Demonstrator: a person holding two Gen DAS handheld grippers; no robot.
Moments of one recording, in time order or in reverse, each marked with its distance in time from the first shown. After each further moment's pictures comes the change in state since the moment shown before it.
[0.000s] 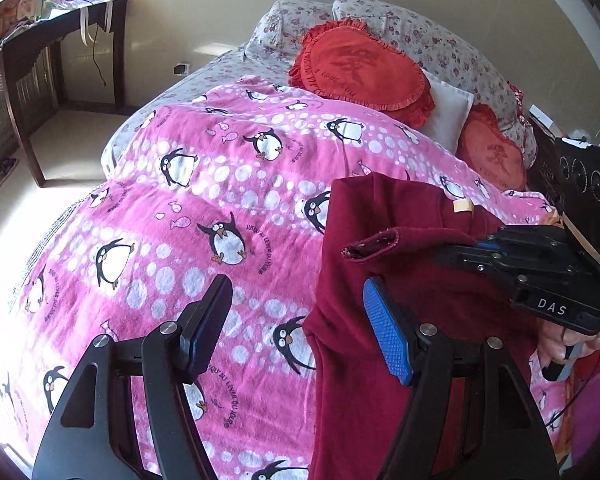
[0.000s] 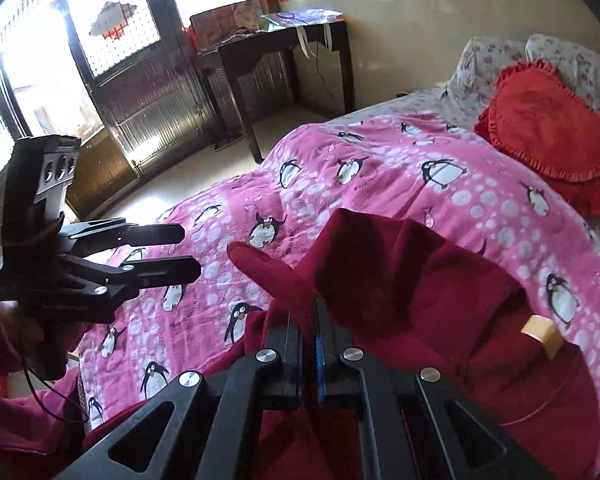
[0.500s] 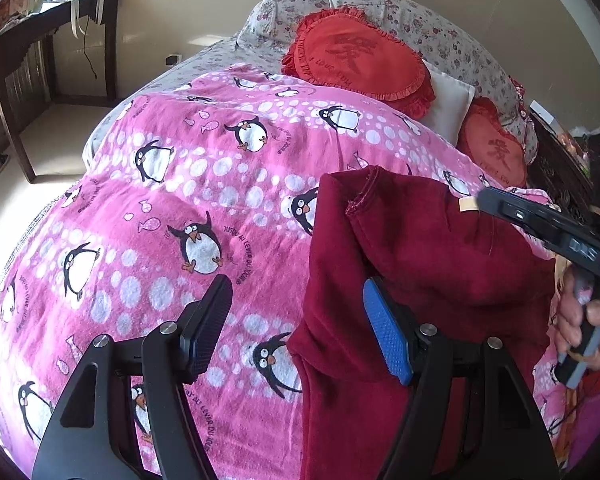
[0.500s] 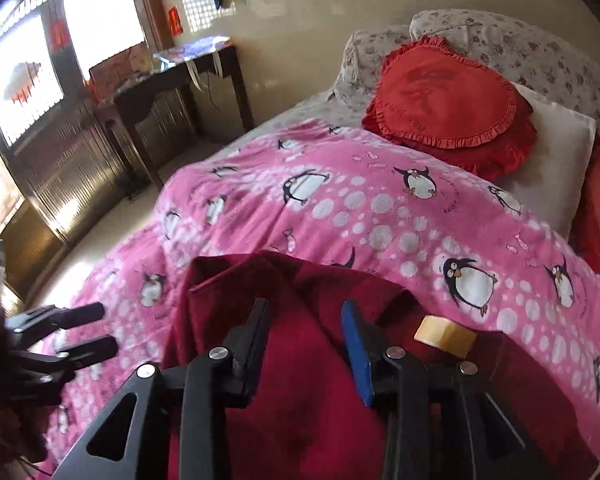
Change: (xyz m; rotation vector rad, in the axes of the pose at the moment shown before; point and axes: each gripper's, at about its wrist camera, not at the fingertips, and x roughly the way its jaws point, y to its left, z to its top) left arm 0.036 -0.009 0.008 -0.012 0.037 -0.021; right arm -0.029 -0.064 0.007 0.249 -0.109 -0.251
